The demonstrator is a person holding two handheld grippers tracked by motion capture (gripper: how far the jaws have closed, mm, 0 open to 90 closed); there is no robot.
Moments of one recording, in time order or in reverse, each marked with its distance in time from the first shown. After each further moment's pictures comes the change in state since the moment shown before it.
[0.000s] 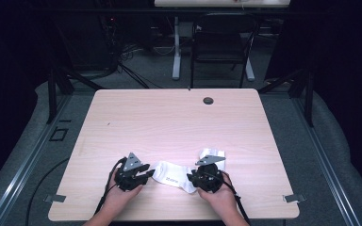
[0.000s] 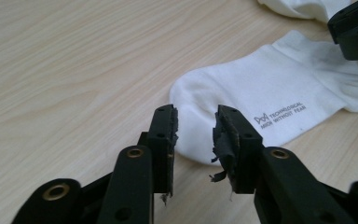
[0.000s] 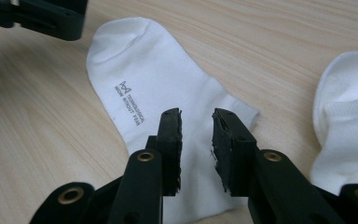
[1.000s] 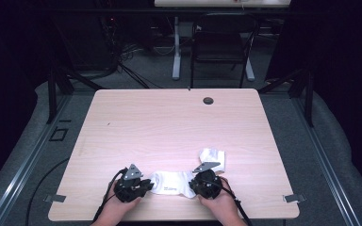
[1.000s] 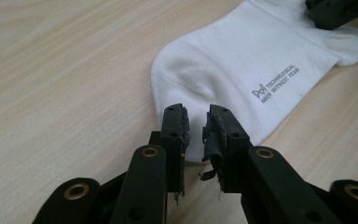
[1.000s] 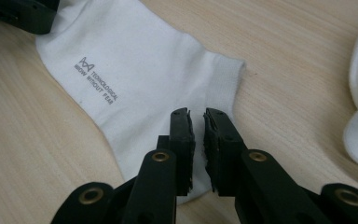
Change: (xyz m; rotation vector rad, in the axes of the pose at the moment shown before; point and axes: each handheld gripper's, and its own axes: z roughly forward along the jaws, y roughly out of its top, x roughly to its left) left arm -0.017 -0.030 -0.016 0.104 -0.078 -0.061; right arm 0.008 -0.016 0.007 0.098 -0.008 -0.041
